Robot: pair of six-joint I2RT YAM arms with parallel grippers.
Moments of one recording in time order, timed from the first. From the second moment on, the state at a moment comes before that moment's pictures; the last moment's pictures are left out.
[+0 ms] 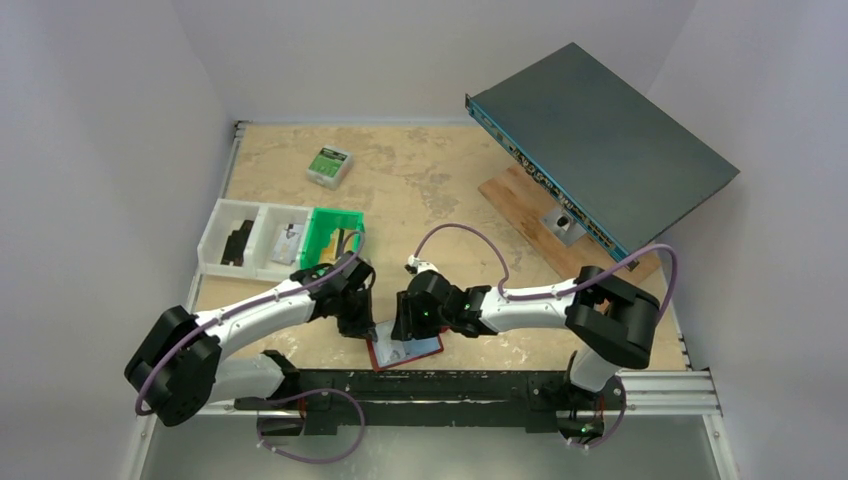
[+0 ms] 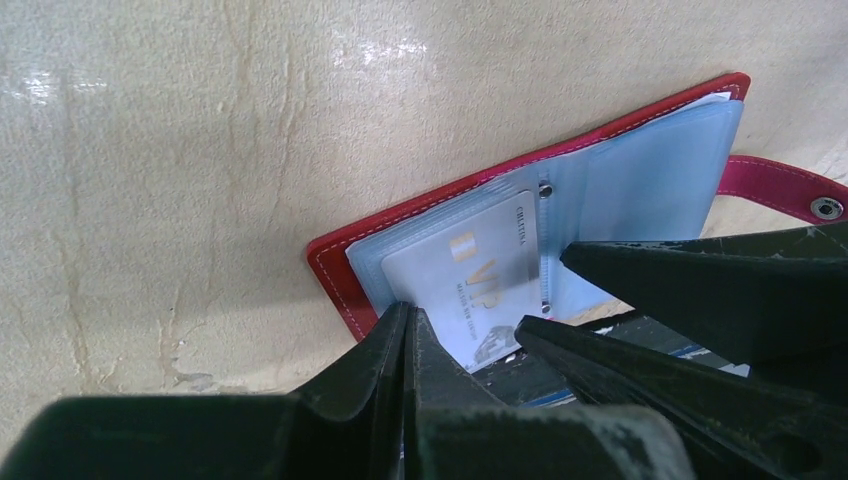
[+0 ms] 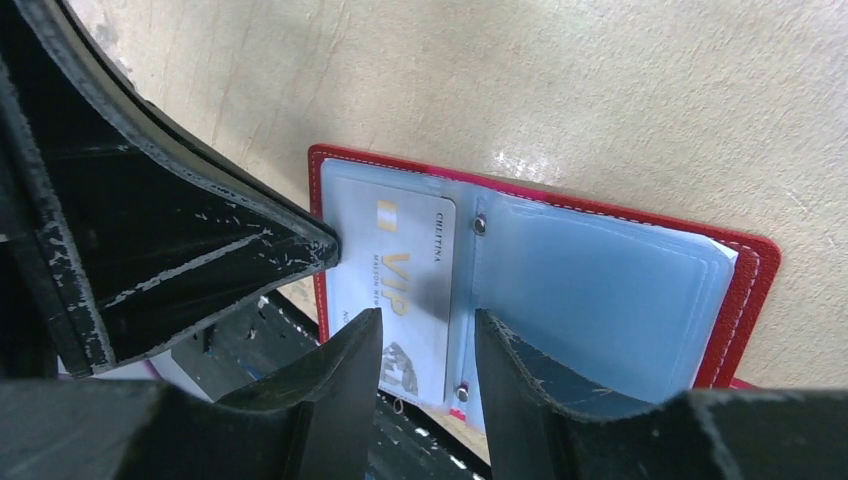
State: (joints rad) left arm -0.69 1.21 0.57 -0.58 0.18 -0.83; right arm 1.15 1.64 0.79 0.01 -0.03 0.95
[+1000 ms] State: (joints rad) left arm -0.70 1.31 0.58 -0.51 0.24 -0.86; right arm 1.01 1.65 0.53 0.48 -0.28 1.07
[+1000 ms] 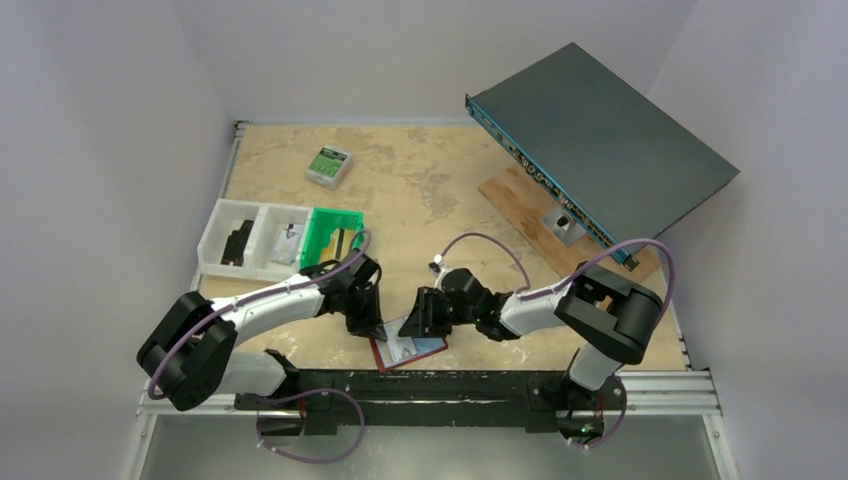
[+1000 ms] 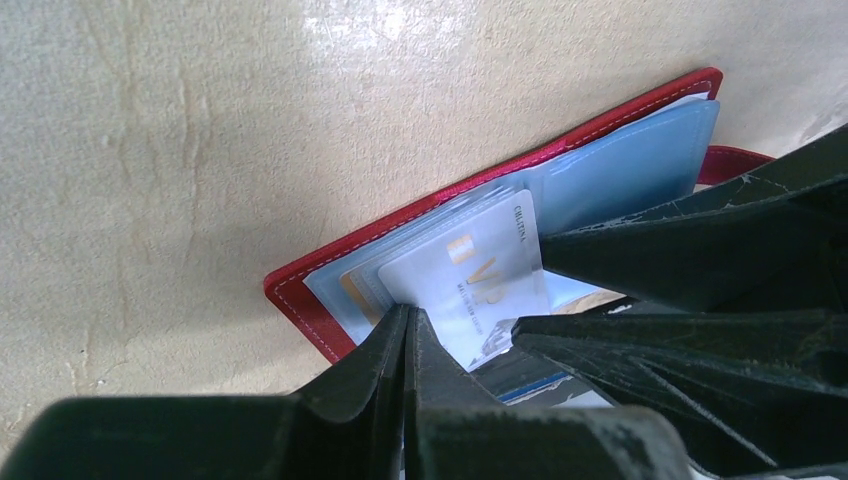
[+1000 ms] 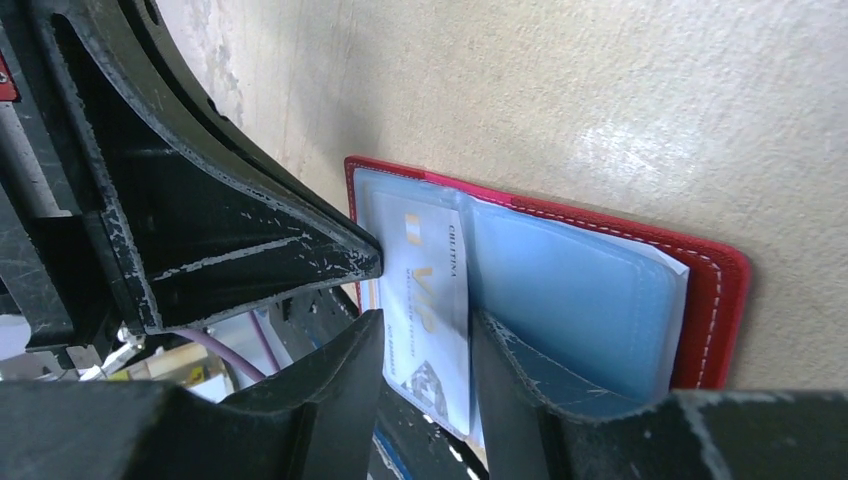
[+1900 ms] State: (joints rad) left arm -0.70 1.32 0.58 -0.50 0.25 -0.88; right arm 0.95 1.72 0.42 0.70 -0.36 1.15
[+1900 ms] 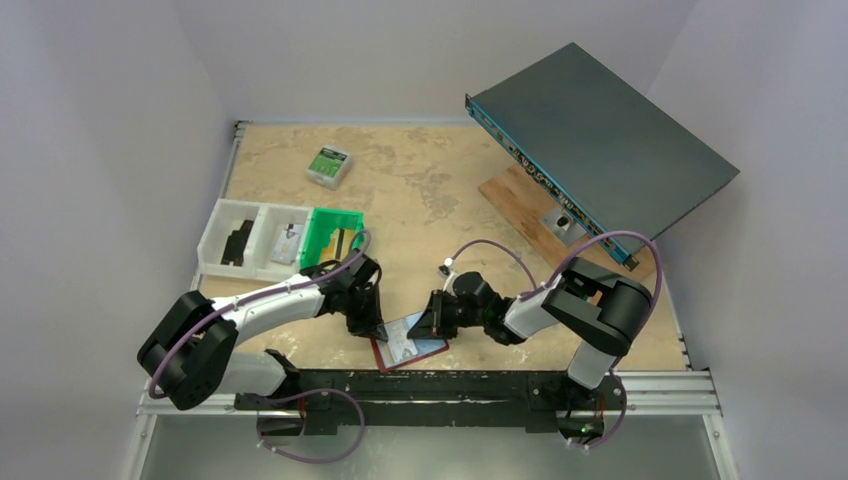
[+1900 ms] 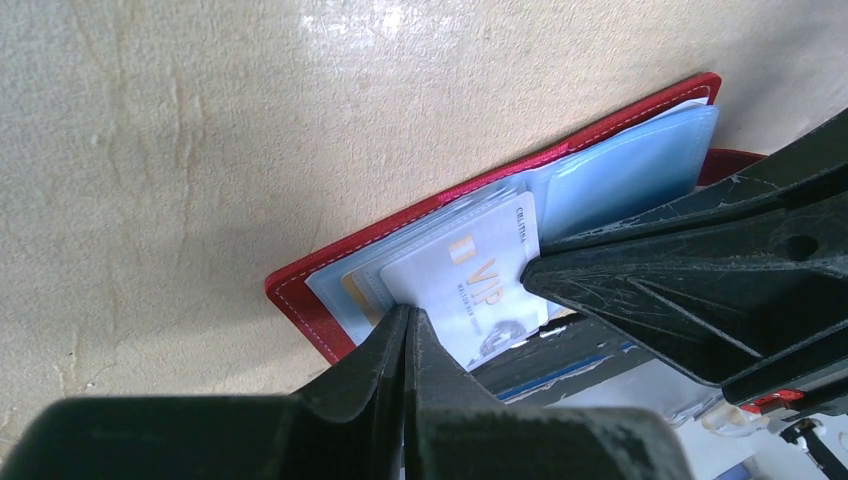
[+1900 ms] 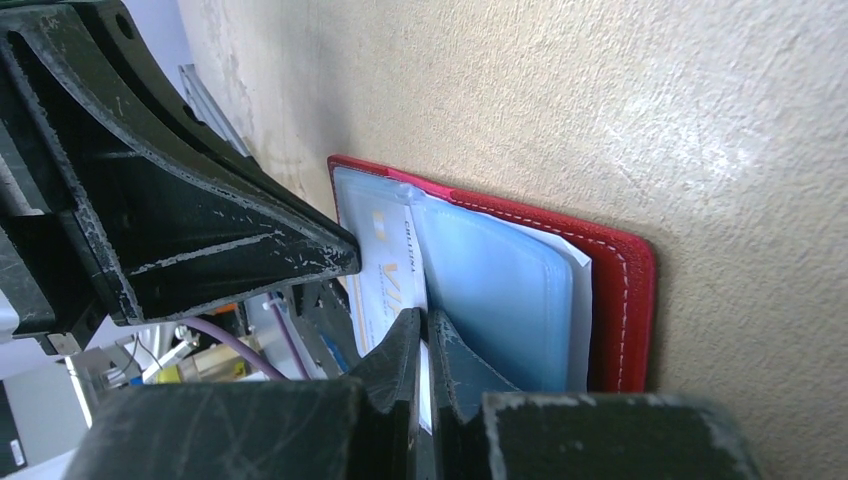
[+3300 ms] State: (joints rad) left arm -0.73 1.35 0.64 -0.56 0.20 -0.83; right arm 0.95 1.69 0.41 0.69 -0.37 1.13
